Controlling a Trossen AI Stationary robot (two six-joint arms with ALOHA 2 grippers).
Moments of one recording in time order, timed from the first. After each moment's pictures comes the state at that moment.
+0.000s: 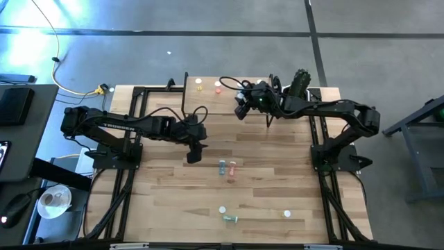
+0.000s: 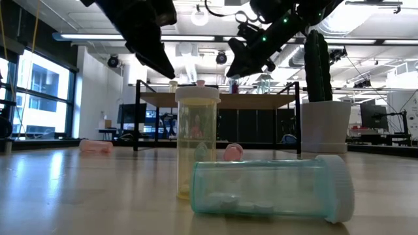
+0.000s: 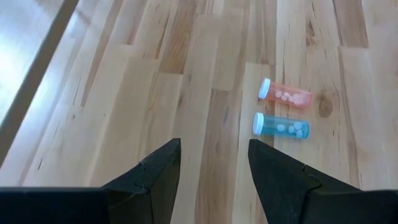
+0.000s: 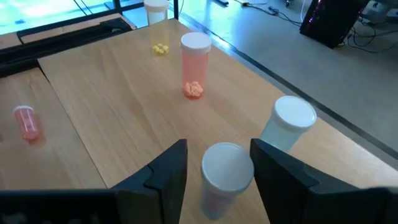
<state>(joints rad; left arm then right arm) 0.13 1.36 0.95 -0.45 -0.14 -0.05 -0.35 1.51 1.06 -0.04 0.32 0.10</state>
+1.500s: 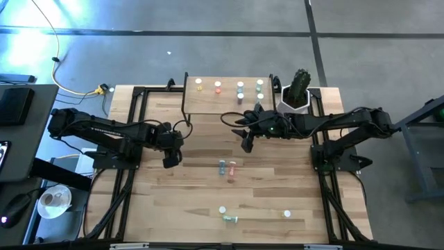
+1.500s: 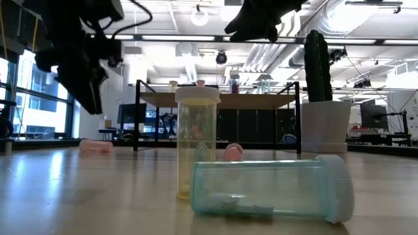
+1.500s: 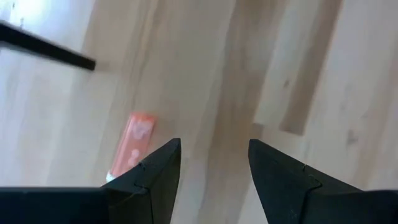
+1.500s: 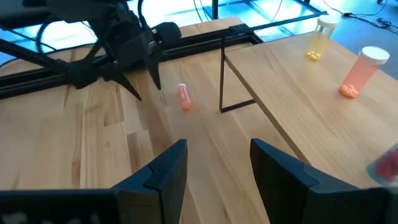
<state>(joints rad) 0.07 1.15 0.68 -0.77 -0.22 -0.26 0.00 1.36 1.07 -0.18 0.27 0.18</state>
